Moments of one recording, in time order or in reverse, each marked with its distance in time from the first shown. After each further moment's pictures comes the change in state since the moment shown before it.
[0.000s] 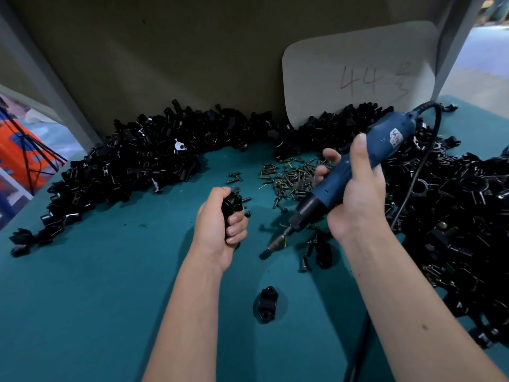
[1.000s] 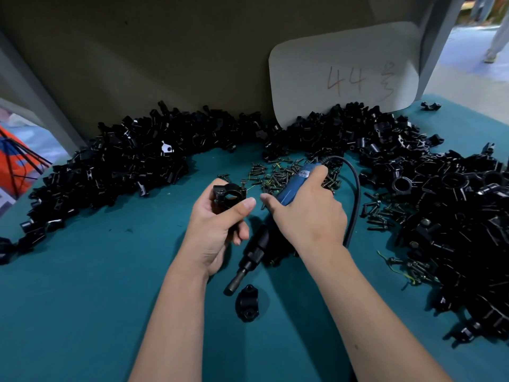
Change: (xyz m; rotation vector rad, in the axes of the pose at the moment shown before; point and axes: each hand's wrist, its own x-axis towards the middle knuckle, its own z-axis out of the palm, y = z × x) left_hand -0.007 0.000 0.008 0.276 -0.196 0.231; right_hand -0.015 0.034 -0.002 -1.754 0.140 -0.249
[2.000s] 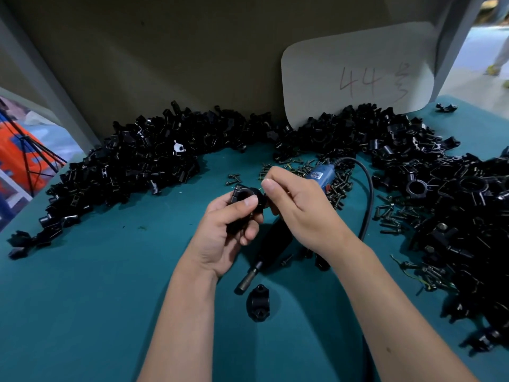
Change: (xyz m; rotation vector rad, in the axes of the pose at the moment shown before) left_hand -0.008 0.012 -0.003 -0.157 -0.075 -0.133; right_hand -0.001 -0.007 -0.019 0.631 -0.349 -0.703
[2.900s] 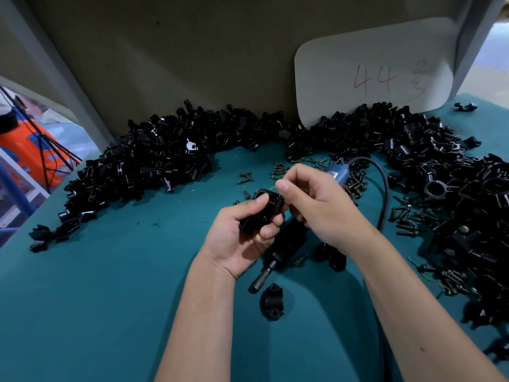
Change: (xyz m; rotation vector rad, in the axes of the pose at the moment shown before) left_hand -0.001 -0.002 -0.002 -0.279 -0.122 -0.230; right_hand 0.002 0.009 -0.003 0.254 -0.043 0.156
